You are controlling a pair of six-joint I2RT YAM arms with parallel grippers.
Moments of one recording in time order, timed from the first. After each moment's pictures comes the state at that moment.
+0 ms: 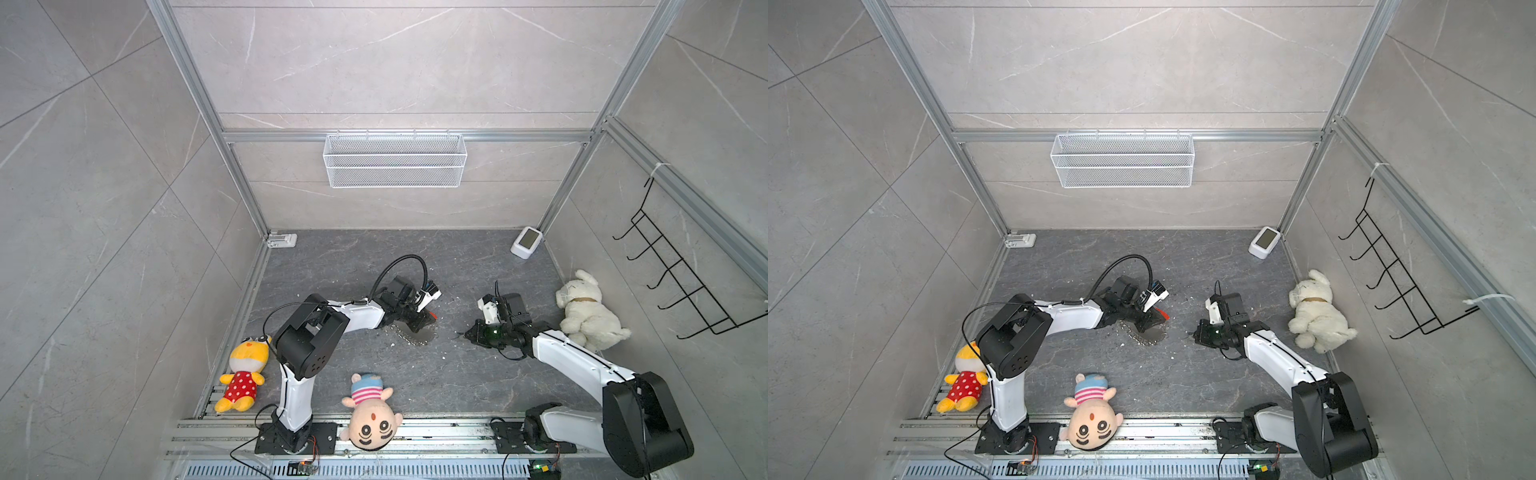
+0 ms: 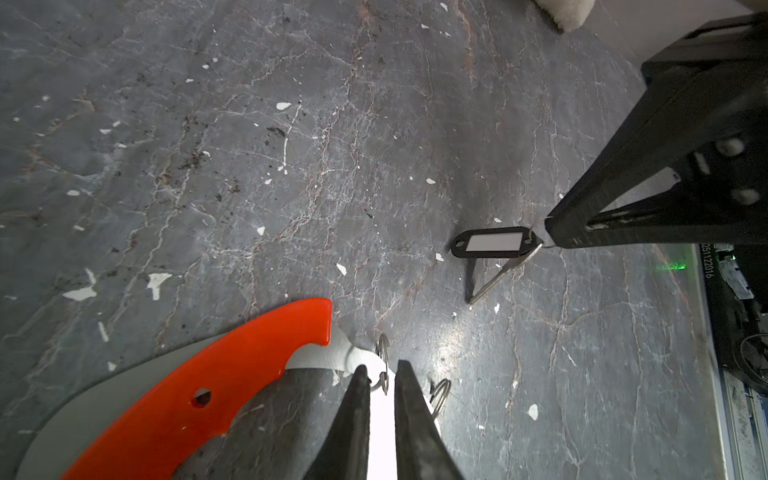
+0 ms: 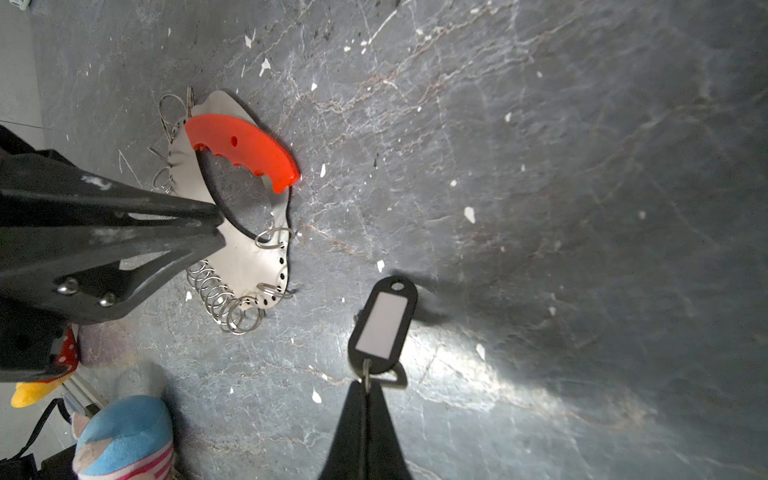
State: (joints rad) left arm -0.75 1.96 1.13 0.04 0.54 0.08; right arm 0.25 1.25 0.59 -0.36 -0.39 0.45
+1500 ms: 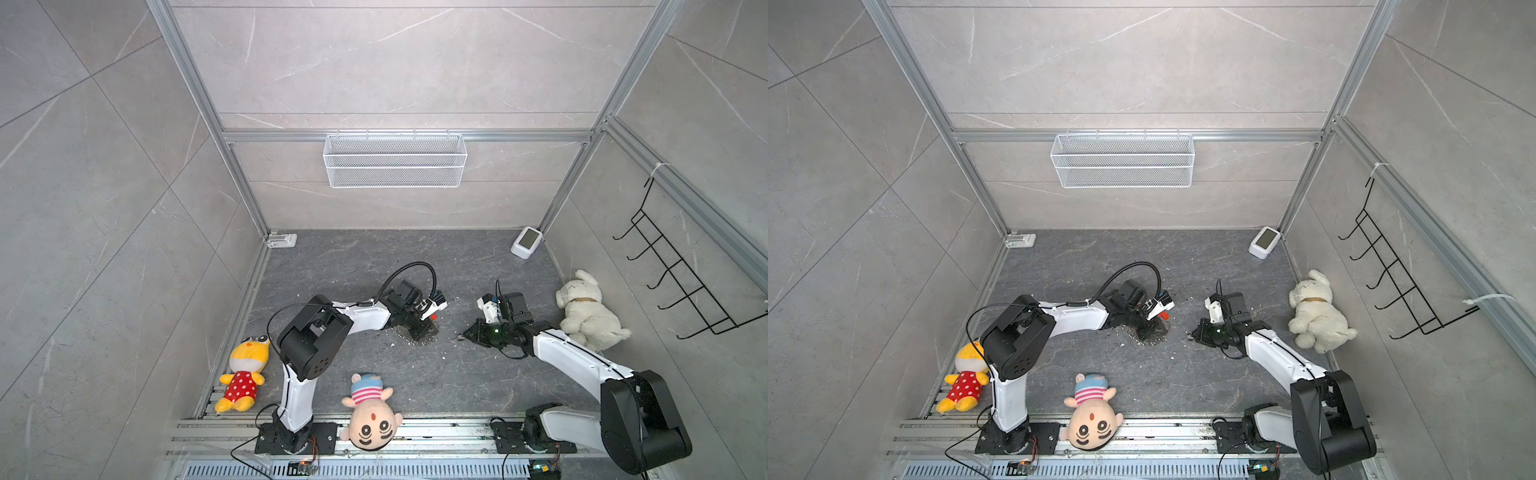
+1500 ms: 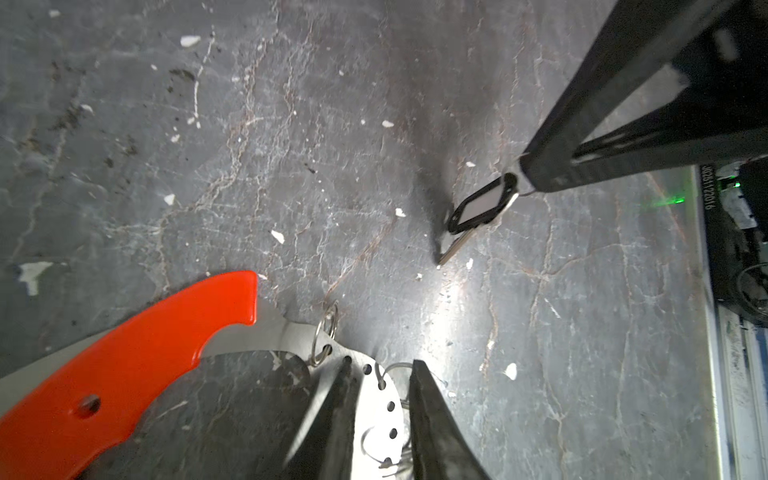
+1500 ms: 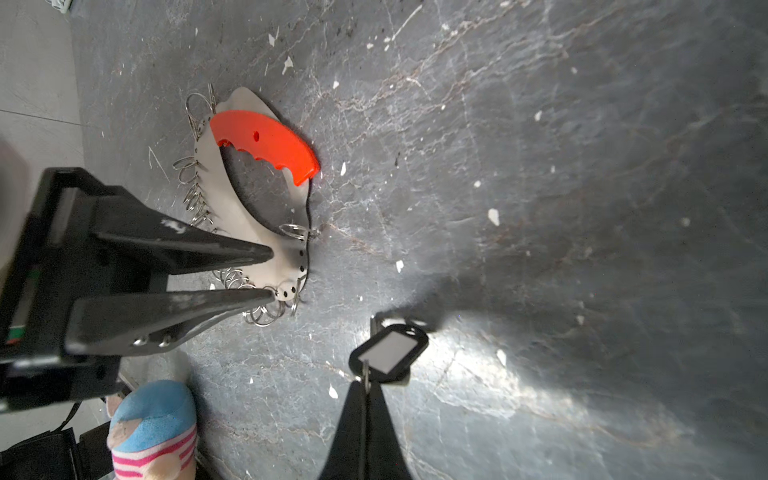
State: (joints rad) left arm -0.78 1.94 1.15 -0.10 0.54 0.19; right arm 0.22 1.27 0.59 -0.34 -0.47 0.44
